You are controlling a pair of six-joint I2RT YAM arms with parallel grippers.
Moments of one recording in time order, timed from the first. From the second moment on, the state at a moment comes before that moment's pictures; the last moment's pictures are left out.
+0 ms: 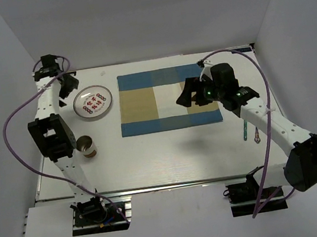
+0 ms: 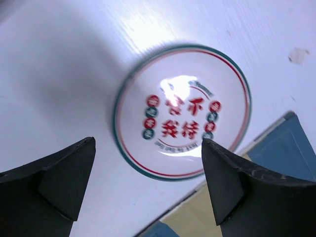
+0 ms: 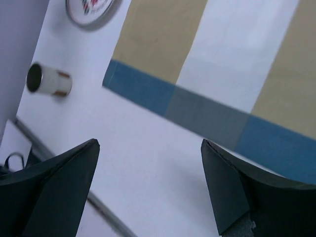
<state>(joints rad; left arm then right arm) 0.12 2.13 2.05 -0.95 -0.22 -0.72 0.42 1.31 1.11 -0.32 -0.30 0.40</state>
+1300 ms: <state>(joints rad) 0.31 2.13 1.58 -0.51 0.14 -0.67 0.43 1.19 0.94 -0.08 -0.75 0.42</state>
